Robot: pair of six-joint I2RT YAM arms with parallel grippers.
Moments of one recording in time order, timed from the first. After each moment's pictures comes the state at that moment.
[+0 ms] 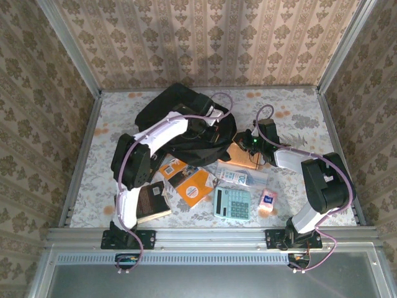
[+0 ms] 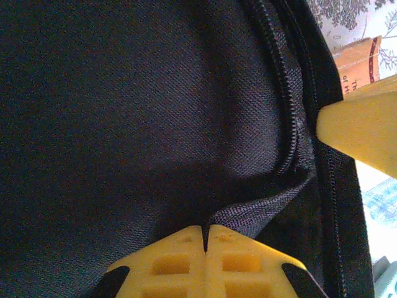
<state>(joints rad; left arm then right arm) -0.68 2.05 1.75 -0.77 0.30 -0.11 0.24 1.62 0.78 0.22 -0.42 0.99</state>
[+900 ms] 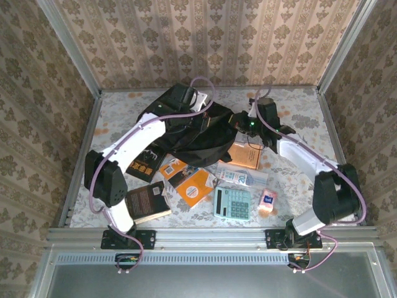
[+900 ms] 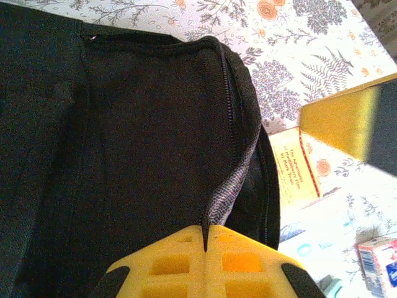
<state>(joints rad) -0.63 1.75 1.62 -0.67 0.27 -0.19 0.30 1.55 1.08 -0.08 -0.36 0.84</state>
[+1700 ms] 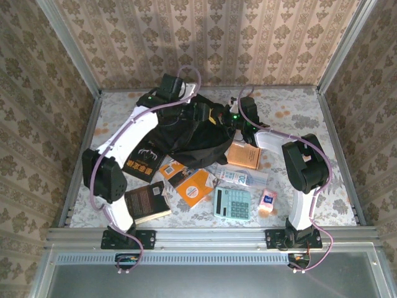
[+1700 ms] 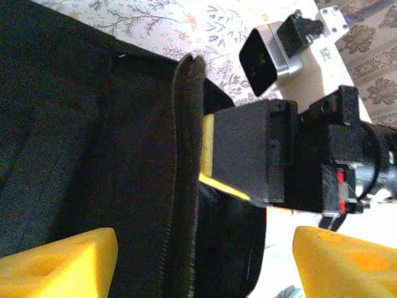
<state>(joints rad) -0.54 1.81 1.74 -0.75 0.38 -0.28 0.35 1.90 1.18 0.43 -0.56 1.30</state>
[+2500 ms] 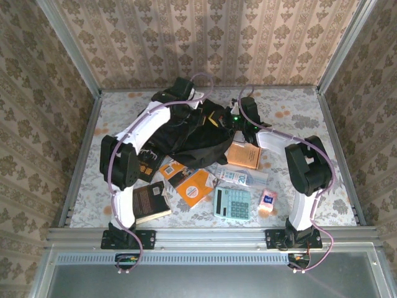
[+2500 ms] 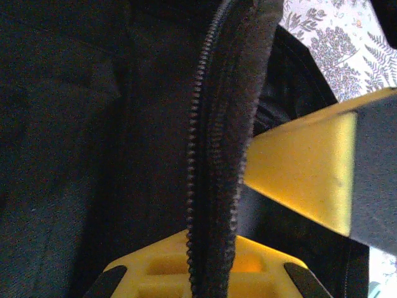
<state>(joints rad) -0.53 1.97 1.83 -0.84 0.32 -0.14 0.35 1.83 1.18 0.24 -0.51 1.15</state>
